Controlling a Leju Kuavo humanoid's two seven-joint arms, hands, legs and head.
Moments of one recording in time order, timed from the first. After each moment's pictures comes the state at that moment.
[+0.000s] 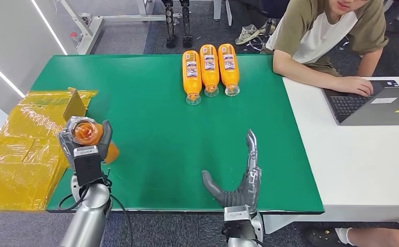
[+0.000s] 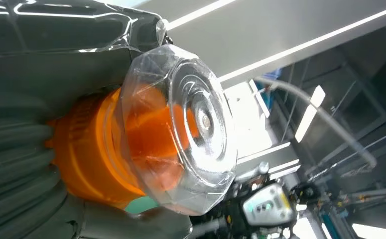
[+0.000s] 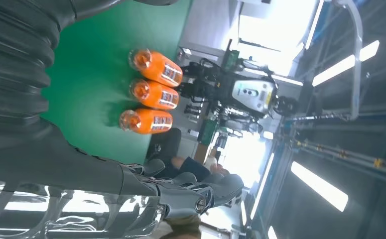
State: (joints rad) left arm -0.28 -0.12 -0.17 -0.99 -0.54 0.69 -0.56; right arm -0.03 0.15 0.51 -1.42 0.35 -0.67 -0.70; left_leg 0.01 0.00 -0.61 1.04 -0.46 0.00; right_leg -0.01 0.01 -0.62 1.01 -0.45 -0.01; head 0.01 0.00
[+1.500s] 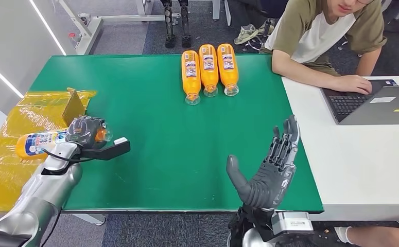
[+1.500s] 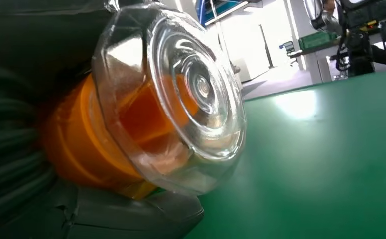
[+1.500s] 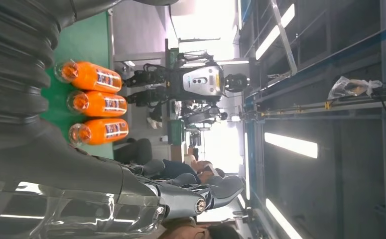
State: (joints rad) left arm -0.68 0.20 -0.37 -0.32 -1.45 0.29 -0.12; right arm -0.03 0.15 0.56 -1.70 0.11 -0.67 -0.70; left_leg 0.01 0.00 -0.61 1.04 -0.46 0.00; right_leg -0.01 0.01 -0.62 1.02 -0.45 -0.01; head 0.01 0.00
